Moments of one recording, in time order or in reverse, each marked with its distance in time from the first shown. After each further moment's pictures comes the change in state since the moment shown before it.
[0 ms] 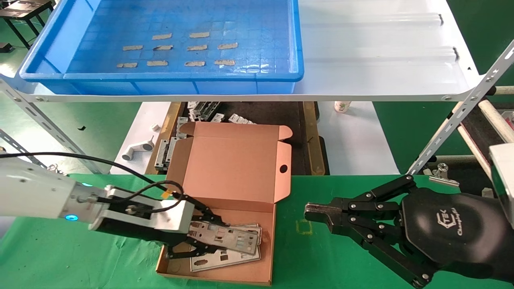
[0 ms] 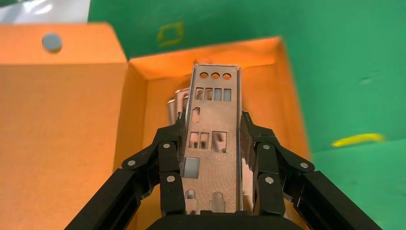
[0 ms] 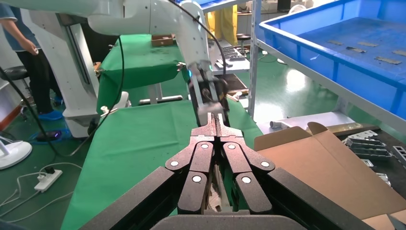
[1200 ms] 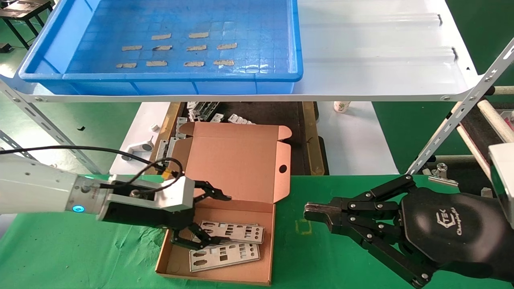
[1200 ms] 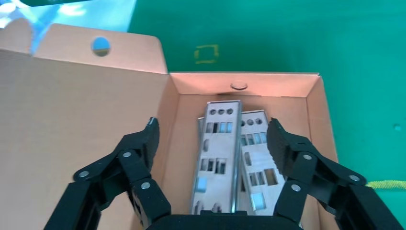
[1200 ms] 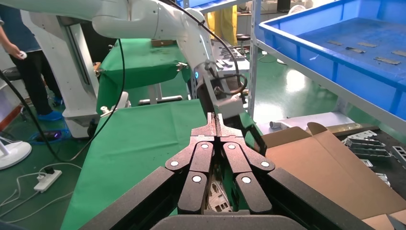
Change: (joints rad) left arm 0.033 0.067 -0.057 0.175 -0.065 0.010 0.023; right arm 0.000 0.000 0.000 0.000 0.000 0.000 0.000
